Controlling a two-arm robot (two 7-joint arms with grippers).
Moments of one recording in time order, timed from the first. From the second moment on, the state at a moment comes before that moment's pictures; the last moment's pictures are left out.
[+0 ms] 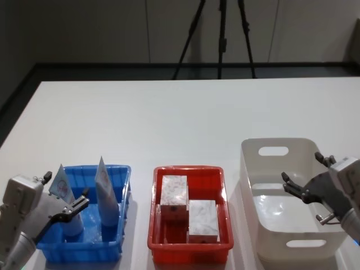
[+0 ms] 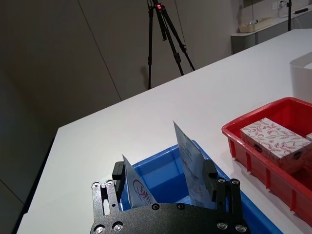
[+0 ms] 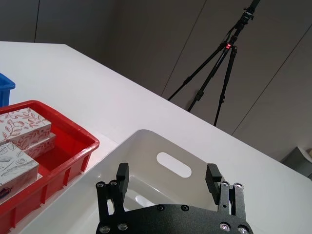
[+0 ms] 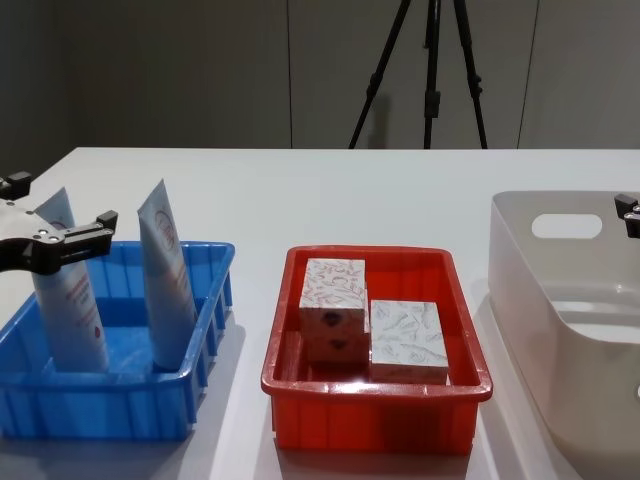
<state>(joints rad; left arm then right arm) -0.13 0.59 0.35 -1.44 -0.25 -0.11 -0.03 0.20 0.60 -0.45 -1.41 0.25 -0.12 -0.03</state>
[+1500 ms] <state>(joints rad) -0.08 0.46 0.19 -1.41 -0.35 0.01 -0.06 0.20 0.60 -0.45 -1.41 0.25 -0.12 -0.03</state>
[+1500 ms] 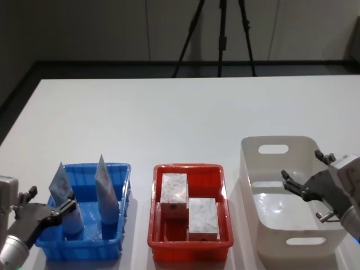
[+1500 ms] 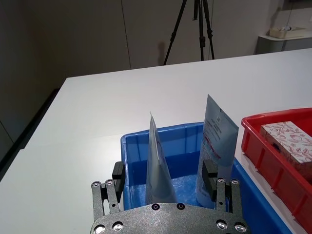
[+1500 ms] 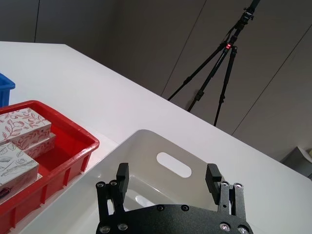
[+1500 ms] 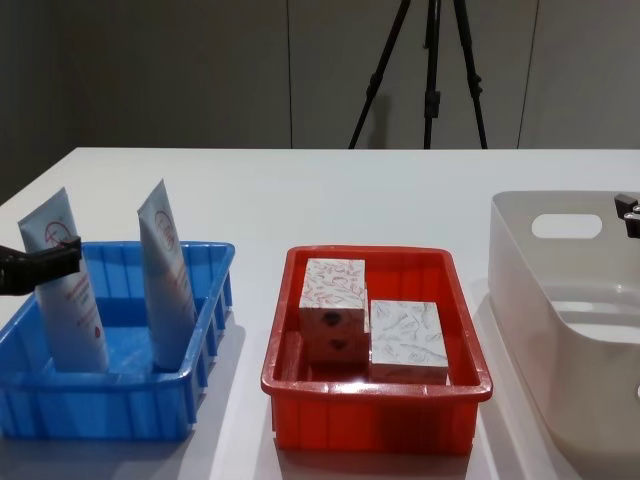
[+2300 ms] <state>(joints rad) -0.12 0.39 0.16 -1.34 -0.33 0.02 -0.13 0.20 0.60 -0.45 -1.41 0.25 -0.12 -0.03</state>
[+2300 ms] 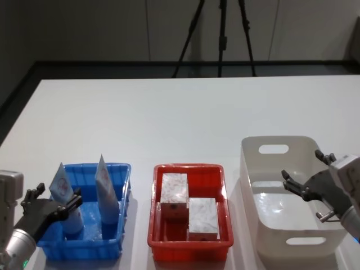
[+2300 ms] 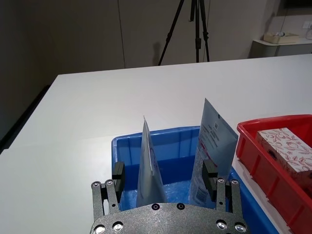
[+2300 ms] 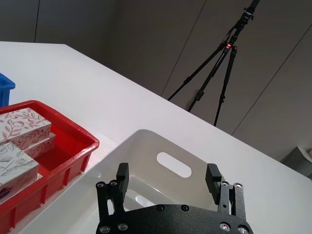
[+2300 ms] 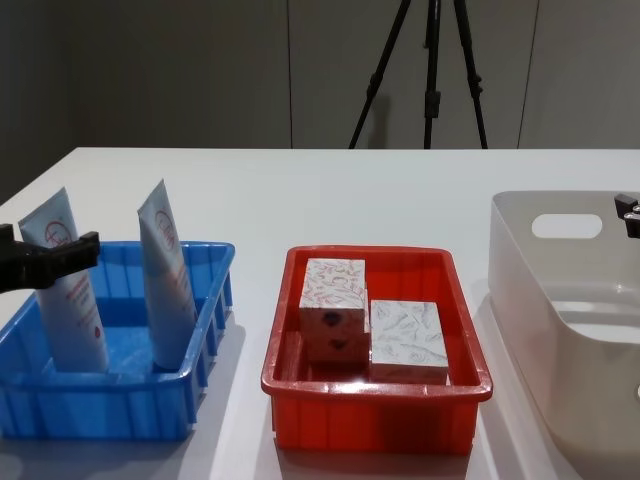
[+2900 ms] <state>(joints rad) -0.20 0.35 0.15 -1.24 -0.29 0.03 -0.16 0.20 0.60 -0.45 -1.41 0.25 -0.12 -0.03</state>
